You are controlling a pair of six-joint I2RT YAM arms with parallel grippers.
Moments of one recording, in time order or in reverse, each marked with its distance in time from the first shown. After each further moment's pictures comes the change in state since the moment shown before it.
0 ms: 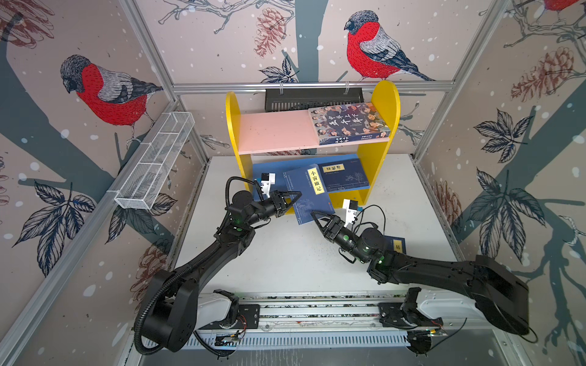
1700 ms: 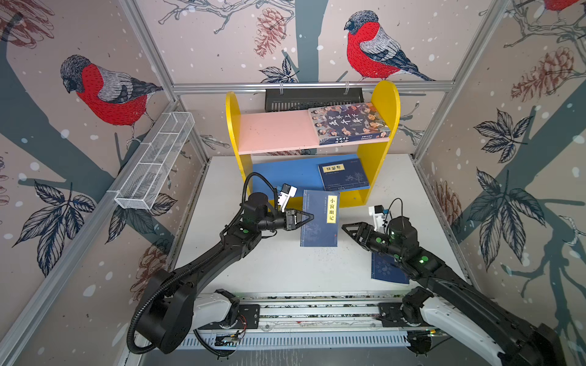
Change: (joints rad) left arm -0.125 -0.003 0.067 -0.366 0.100 0.519; right arm -0.414 -0.530 -0.078 -0.916 -0.423 -0.147
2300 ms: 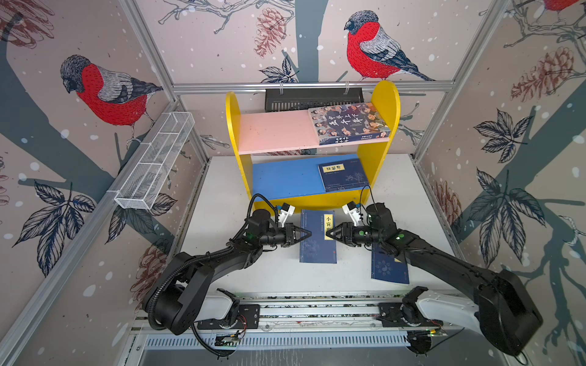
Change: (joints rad) left arm -0.011 0.105 -0.248 0.261 0.029 -0.227; right arm -0.037 0.423 0.180 -0.048 -0.267 -0.229
